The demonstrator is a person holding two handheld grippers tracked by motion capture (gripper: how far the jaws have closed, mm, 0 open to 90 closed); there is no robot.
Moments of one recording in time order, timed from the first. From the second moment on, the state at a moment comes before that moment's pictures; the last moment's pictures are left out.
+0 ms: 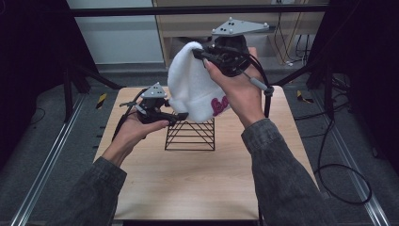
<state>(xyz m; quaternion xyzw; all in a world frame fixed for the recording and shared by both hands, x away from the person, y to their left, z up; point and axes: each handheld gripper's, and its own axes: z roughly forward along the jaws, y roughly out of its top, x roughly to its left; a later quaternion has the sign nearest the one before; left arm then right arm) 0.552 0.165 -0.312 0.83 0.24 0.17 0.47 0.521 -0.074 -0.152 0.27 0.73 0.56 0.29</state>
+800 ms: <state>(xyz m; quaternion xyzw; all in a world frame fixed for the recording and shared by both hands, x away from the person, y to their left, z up) 0.537 0.193 -0.292 0.80 0.27 0.23 0.48 0.549 -0.118 -0.186 0.33 0.72 0.54 0.29</state>
